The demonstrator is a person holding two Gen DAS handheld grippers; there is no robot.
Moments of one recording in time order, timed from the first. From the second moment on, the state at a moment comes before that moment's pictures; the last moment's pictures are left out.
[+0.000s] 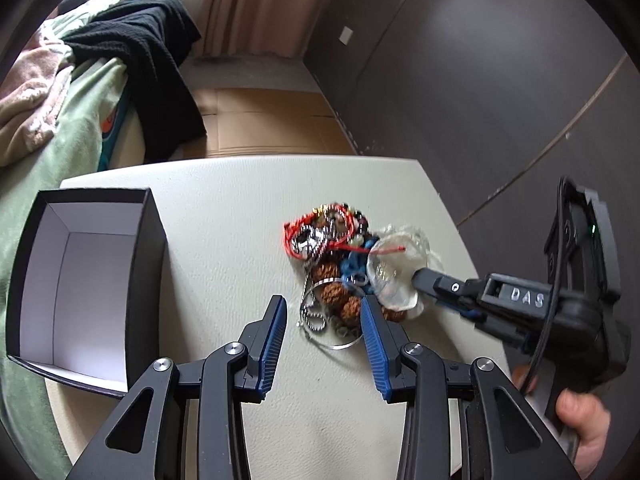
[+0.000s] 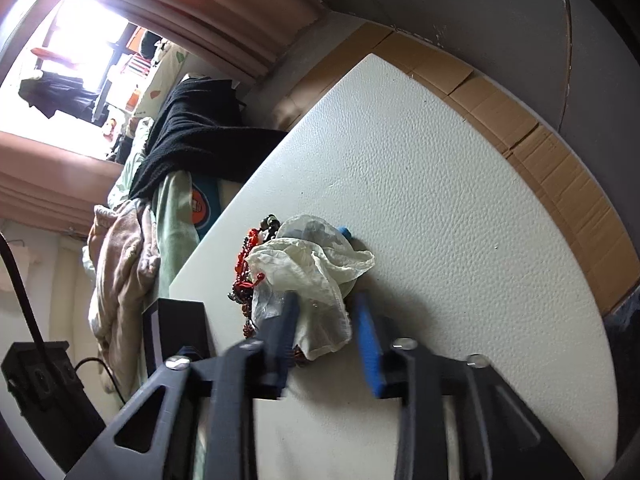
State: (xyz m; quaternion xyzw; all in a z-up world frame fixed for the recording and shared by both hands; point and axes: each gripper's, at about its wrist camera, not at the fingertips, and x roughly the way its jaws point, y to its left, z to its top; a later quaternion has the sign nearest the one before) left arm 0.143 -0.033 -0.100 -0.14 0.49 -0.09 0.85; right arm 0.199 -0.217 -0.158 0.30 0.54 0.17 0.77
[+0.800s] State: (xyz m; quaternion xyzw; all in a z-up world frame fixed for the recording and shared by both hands) left arm 0.144 -0.084 -0.130 -0.02 0.52 -0.12 0.85; right arm 0.163 -0.256 -0.105 0.34 0.48 0.16 0.79
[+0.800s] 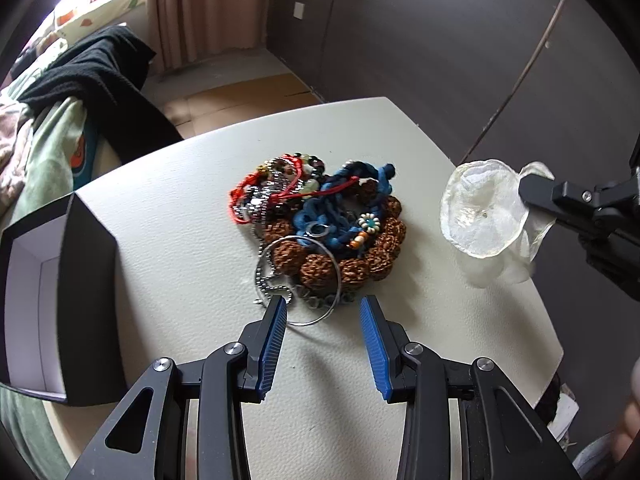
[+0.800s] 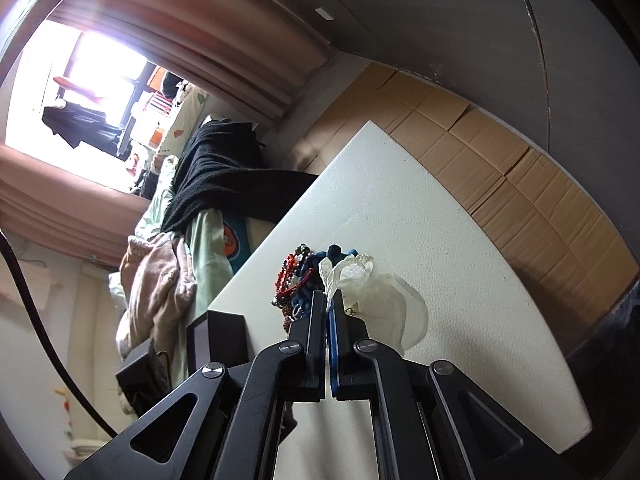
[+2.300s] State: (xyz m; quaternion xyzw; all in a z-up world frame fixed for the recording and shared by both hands) left arm 0.108 0.068 -0.044 -0.22 0.40 -0.02 0.89; right arm 0.149 -0.179 -0.082 0.32 0.44 0.29 0.79
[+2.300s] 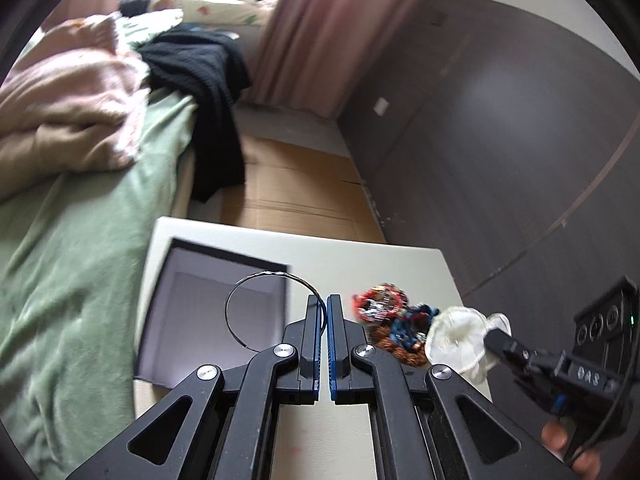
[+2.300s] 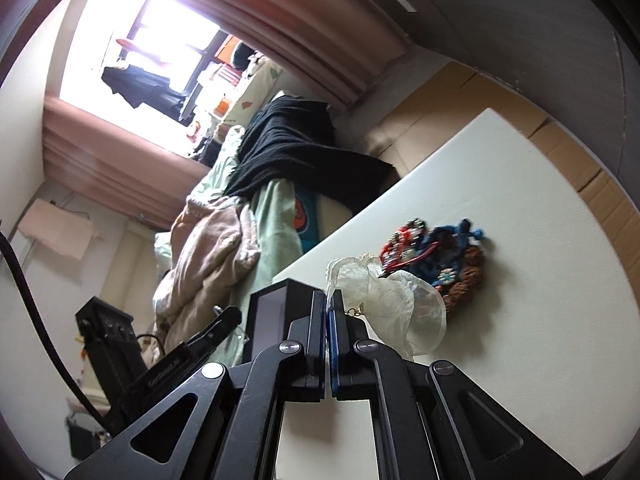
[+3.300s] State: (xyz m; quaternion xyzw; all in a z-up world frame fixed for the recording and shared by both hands) left arm 0.083 0.173 -0.047 -0.33 0.37 0.12 0.86; right arm 0.169 -0.022 -0.085 0.27 0.47 0.43 0.72
